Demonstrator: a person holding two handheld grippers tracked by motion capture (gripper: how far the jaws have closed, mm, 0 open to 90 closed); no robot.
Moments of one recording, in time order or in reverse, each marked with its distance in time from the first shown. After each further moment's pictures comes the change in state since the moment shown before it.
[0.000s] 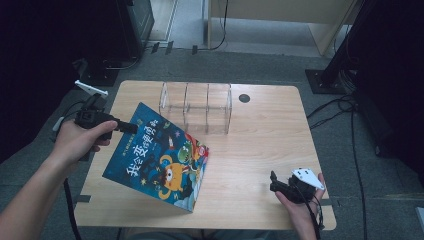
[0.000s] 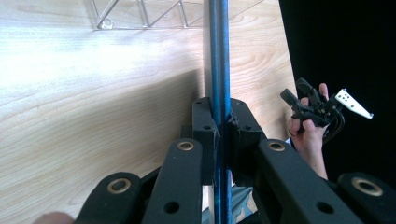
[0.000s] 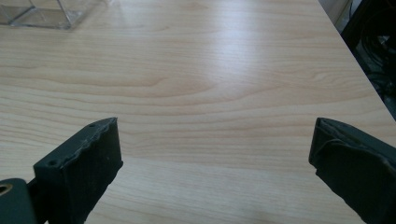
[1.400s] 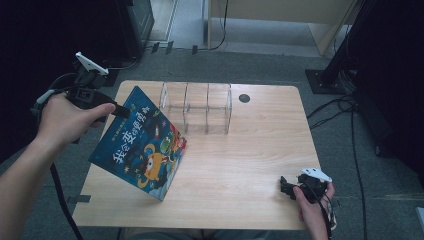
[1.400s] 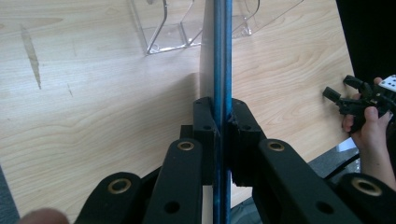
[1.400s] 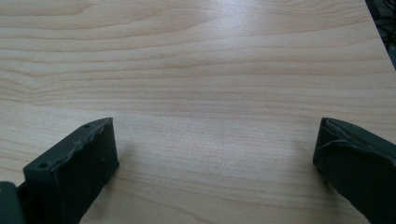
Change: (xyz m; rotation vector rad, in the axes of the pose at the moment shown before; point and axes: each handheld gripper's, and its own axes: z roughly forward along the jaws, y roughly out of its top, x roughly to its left) left arm -0.062 0.026 -0.035 0.016 0.292 0.104; right arm -0.040 -0.013 0.021 0.207 -0.013 0.010
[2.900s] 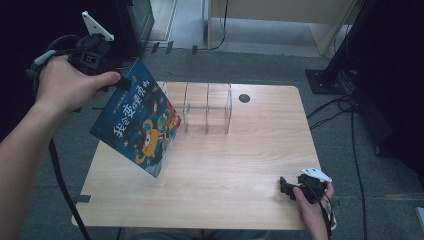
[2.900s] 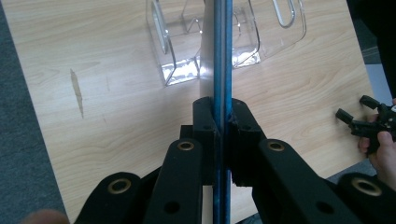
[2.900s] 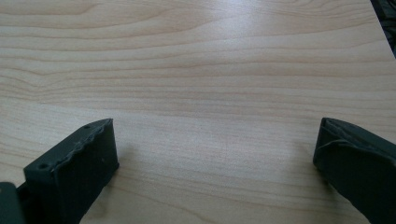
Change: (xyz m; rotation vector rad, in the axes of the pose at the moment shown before) left arm -0.037 0.055 -0.036 -0.017 0.130 0.028; right arm 0.000 0.000 0.000 0.000 0.015 -0.008
